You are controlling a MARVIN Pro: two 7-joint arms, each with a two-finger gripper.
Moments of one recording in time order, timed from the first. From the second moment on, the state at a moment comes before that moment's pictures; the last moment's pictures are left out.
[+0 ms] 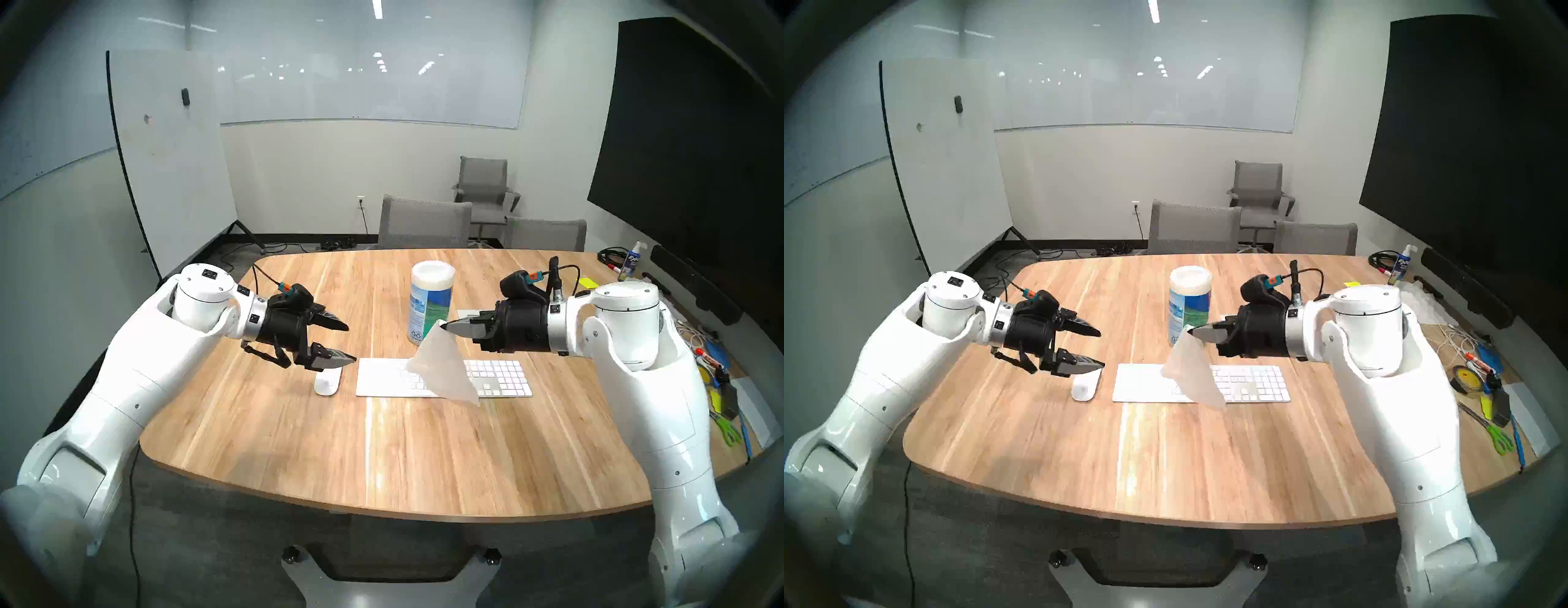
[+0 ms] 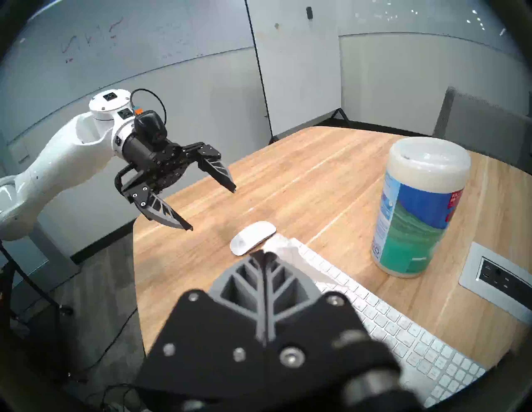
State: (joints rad) left arm 0.96 -0.92 -1.14 -1.39 -0.27 0.39 -1.26; right arm -1.29 -1.06 1.49 -1.93 0.38 0.96 0.83
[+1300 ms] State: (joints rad) left arm 0.80 -1.06 -1.03 -1.25 -0.25 0.33 -1.35; right arm -1.27 -1.02 1.44 -1.94 0.53 0.96 0.72
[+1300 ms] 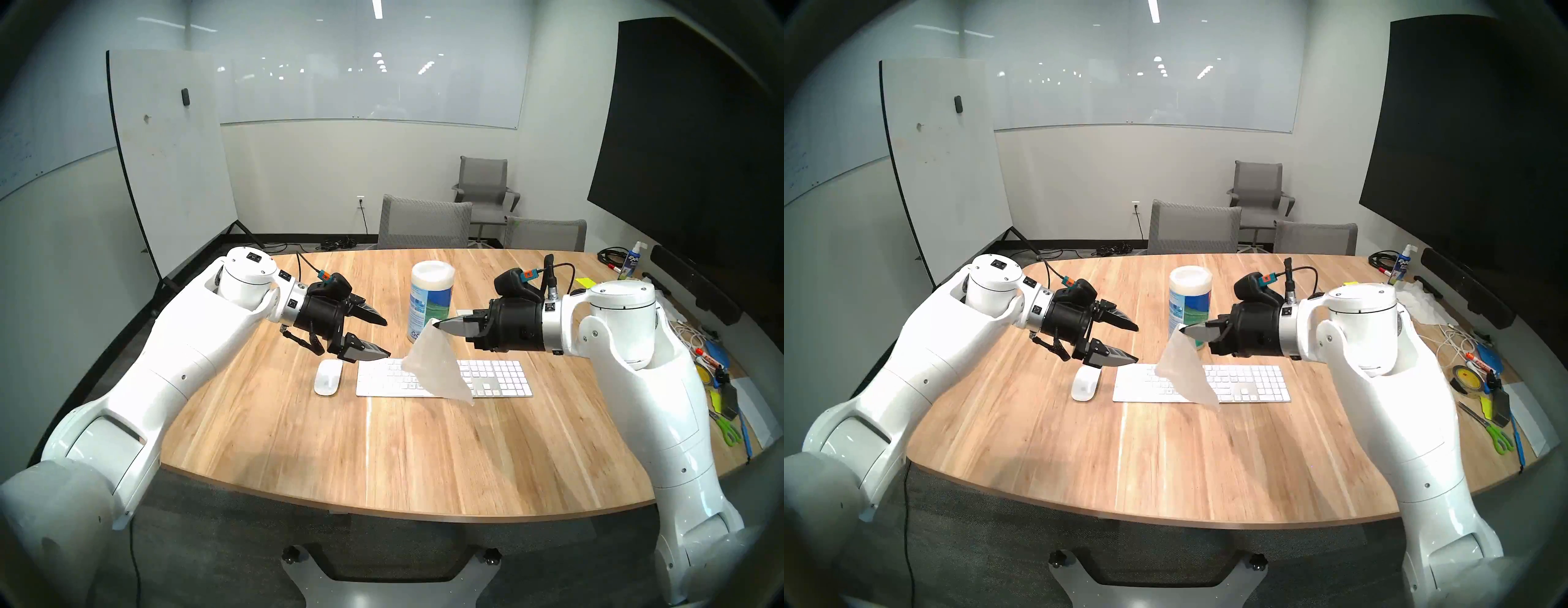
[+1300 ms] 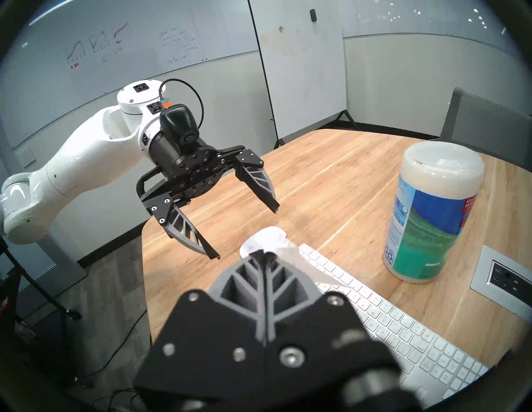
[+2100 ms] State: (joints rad) left arm 0.78 -1.11 -1.00 -1.19 -0.25 0.31 -1.37; right arm -1.26 -0.97 1.40 -1.94 0.67 0.96 0.63
